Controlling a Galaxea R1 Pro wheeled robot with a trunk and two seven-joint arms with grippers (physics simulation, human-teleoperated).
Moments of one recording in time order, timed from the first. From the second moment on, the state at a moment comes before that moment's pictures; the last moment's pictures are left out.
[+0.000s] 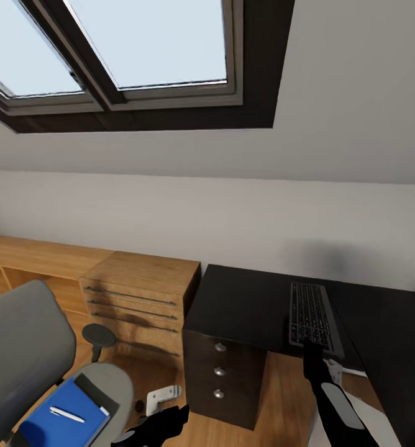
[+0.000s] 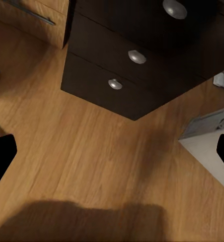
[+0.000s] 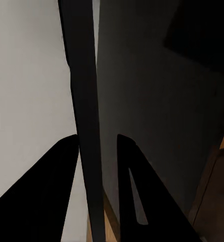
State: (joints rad) left arm -0.01 -0.17 -0.15 -1.31 0.31 0.54 0.21; right arm -0.40 -0.01 -0.23 -0.72 -1.43 -0.08 0.13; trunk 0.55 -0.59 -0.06
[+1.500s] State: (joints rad) left arm -0.01 -0.17 -0.12 -1.37 0.32 0.54 0.21; right arm -0.40 -0.01 -0.22 -0.72 -1.42 -0.22 0.13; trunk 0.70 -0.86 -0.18
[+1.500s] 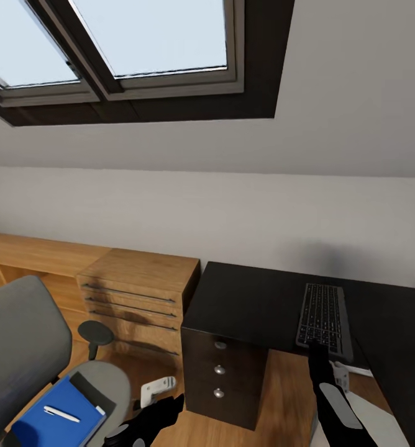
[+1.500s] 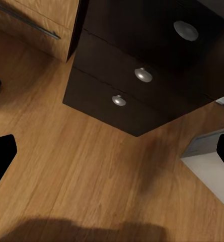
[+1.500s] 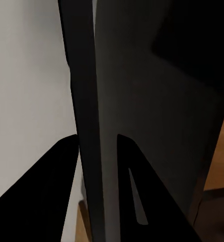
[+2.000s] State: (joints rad) left arm -0.01 -0.17 -0.12 -1.37 0.32 0.54 0.21; right arm -0.40 -0.01 -0.21 -0.72 -1.42 -0.22 0.13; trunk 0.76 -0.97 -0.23
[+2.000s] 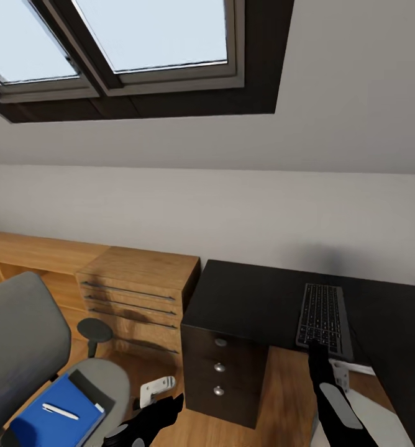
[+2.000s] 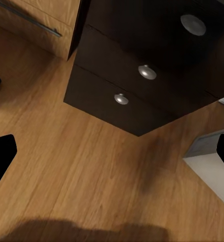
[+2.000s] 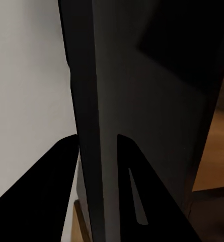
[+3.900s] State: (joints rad) left arm -0.01 -0.17 -0.12 -1.36 0.32 0.54 0.21; right arm -0.40 -0.03 -0.18 -0.67 -1.35 0.00 0.17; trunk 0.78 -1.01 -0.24
